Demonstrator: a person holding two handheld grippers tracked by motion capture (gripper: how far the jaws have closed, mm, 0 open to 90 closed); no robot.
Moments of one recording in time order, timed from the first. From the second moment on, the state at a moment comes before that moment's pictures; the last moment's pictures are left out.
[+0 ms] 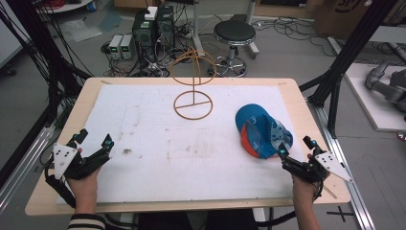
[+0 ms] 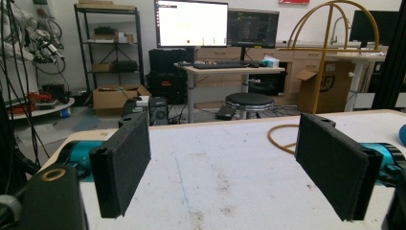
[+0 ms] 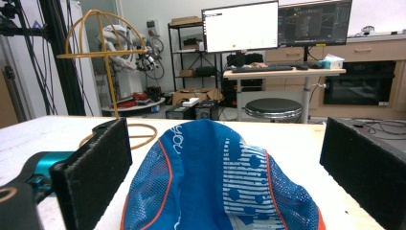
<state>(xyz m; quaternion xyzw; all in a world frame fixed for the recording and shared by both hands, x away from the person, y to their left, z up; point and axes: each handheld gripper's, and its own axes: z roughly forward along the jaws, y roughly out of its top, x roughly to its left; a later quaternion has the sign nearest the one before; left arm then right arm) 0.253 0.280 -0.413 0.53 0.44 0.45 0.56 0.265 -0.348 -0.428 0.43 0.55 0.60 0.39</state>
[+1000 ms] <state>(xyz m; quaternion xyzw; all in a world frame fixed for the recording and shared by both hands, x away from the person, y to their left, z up) 0.255 0.279 -0.415 0.54 0.44 0.45 0.56 0.295 -0.315 -0.426 0.41 0.61 0.55 0.40</state>
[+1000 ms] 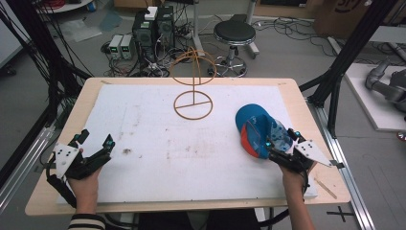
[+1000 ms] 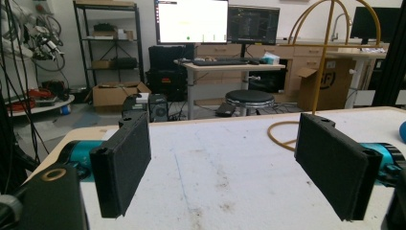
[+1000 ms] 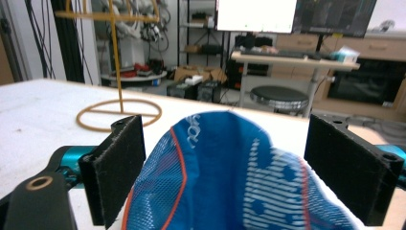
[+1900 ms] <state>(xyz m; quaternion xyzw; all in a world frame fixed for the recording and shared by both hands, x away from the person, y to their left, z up) 0.256 0.279 -0.417 0.54 0.45 0.45 0.55 0.343 -0.303 -0.442 0.47 0.65 0.44 0.40</state>
